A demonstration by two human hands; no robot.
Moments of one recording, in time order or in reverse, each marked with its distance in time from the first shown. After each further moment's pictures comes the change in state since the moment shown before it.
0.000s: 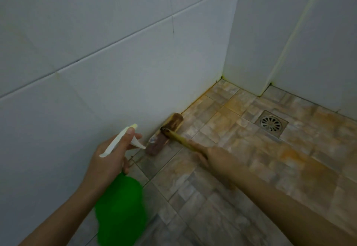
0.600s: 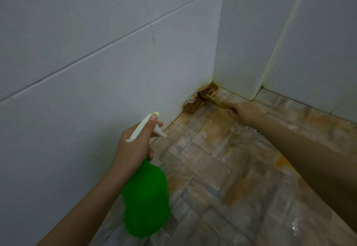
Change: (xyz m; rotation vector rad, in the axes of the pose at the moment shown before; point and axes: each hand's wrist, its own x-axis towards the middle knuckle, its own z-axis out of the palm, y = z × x) left_hand 0.050 0.038 0.079 -0.023 -0.085 0.005; right_hand 0.076 0.156 -0.107 -0.116 0.134 0.250
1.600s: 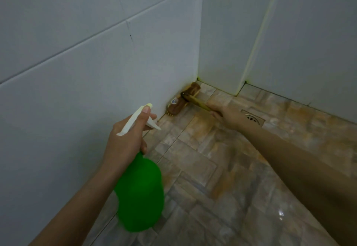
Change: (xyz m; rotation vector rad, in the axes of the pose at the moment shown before) left_hand 0.001 0.019 0.020 -0.024 -0.029 0.034; right_hand -0.013 0.009 0.025 0.141 -0.001 -0.058
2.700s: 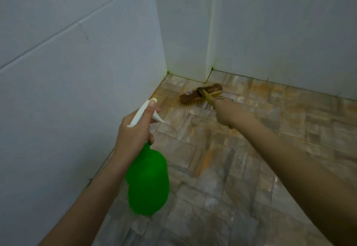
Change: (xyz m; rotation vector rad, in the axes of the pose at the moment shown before) left_hand -0.019 0.011 0.055 0.064 -0.141 0.002; right_hand -0.125 -0.059 -0.061 -0.166 -0.114 0.408
